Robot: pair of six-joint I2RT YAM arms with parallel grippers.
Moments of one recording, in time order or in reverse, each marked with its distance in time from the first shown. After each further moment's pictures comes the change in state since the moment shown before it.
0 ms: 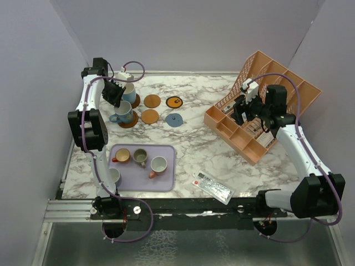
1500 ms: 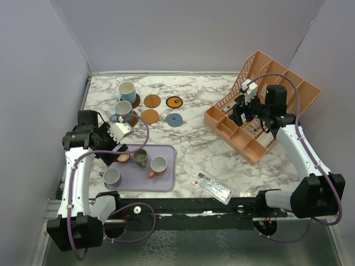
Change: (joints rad) left arm 0.000 -1.152 -1.014 0.011 -0.050 0.176; right arm 0.000 0.000 0.000 -0.008 -0.065 -0.008
